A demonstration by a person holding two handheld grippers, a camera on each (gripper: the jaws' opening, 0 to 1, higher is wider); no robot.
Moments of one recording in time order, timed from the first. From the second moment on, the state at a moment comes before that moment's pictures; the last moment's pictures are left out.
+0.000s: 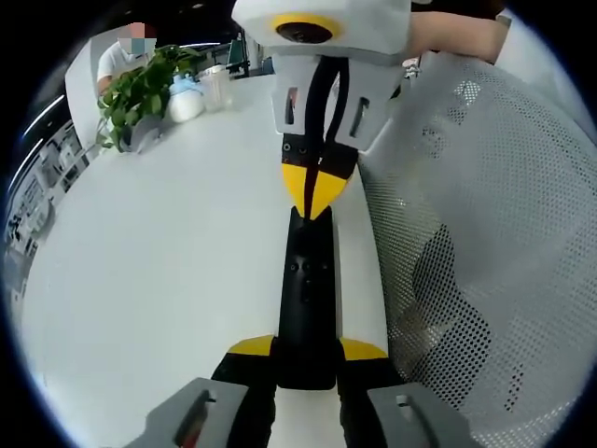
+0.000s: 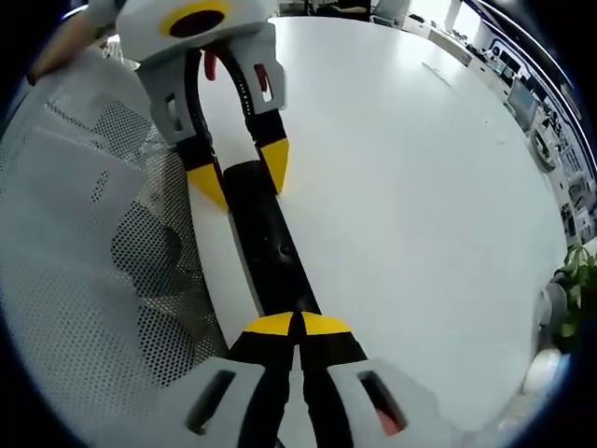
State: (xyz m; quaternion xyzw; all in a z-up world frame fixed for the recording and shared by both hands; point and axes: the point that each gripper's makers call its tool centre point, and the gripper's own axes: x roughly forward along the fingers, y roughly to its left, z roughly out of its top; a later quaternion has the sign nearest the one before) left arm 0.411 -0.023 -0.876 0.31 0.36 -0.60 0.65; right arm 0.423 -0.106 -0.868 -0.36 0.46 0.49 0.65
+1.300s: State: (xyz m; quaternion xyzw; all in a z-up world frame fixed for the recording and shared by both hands) left arm 0.411 -0.023 -0.876 0.31 0.36 -0.59 0.65; right arm 0.423 -0.106 -0.867 -0.35 0.47 0.49 0.65
